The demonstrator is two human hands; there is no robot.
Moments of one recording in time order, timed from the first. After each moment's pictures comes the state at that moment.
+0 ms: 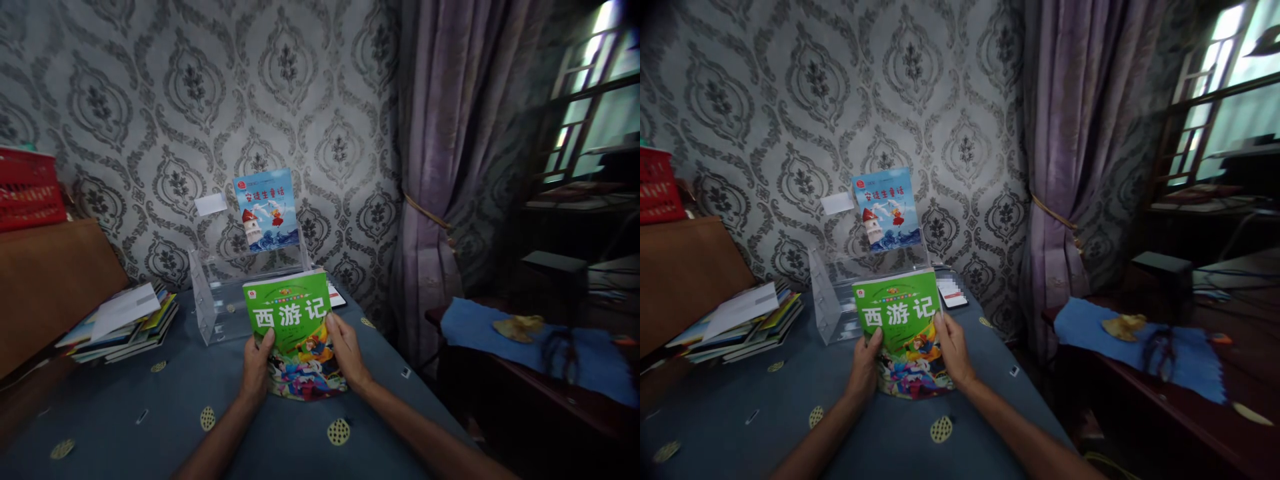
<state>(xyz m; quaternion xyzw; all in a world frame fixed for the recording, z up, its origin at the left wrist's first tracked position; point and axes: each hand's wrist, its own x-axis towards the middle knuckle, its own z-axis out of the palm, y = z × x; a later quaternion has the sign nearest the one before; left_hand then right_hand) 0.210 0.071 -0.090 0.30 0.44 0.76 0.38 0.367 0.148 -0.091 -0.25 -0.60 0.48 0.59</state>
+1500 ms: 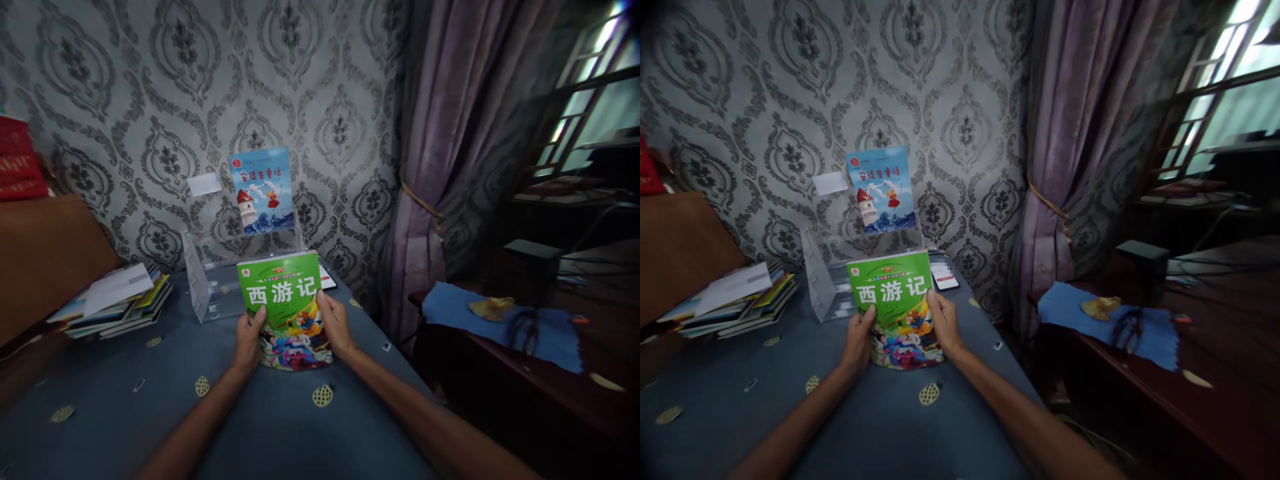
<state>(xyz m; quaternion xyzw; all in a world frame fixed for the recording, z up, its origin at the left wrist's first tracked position) 0.205 0.070 -0.093 0.33 0.44 0.75 0.37 0.366 0.154 -0.094 -0.27 -0.59 0.49 0.58</state>
